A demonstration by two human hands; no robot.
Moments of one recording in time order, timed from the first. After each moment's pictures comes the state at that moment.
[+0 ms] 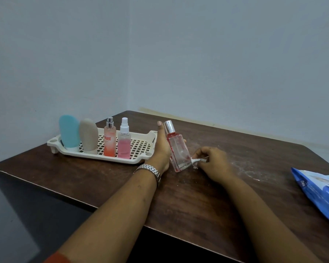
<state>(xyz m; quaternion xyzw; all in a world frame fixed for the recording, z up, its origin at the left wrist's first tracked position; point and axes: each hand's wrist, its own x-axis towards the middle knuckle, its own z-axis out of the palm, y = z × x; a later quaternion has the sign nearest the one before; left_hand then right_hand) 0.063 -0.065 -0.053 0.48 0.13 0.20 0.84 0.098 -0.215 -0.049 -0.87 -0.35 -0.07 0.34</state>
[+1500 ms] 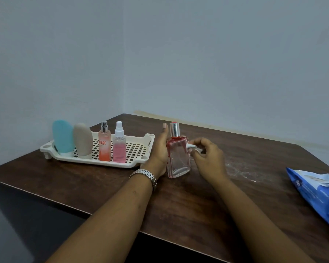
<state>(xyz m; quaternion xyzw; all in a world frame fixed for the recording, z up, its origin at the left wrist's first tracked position) 0.057 -0.071 -0.054 0.51 0.04 0.14 0.85 0.085 -0.203 -0.050 -0.79 -0.31 -0.16 0.51</state>
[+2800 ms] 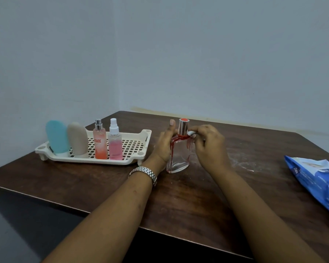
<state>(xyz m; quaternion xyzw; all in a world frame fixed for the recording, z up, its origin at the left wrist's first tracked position) 0.058 -0.080 -0.058 0.64 -0.03 0.26 0.73 0.084 -0.210 -0.038 -0.76 -0.36 -0.28 0.45</state>
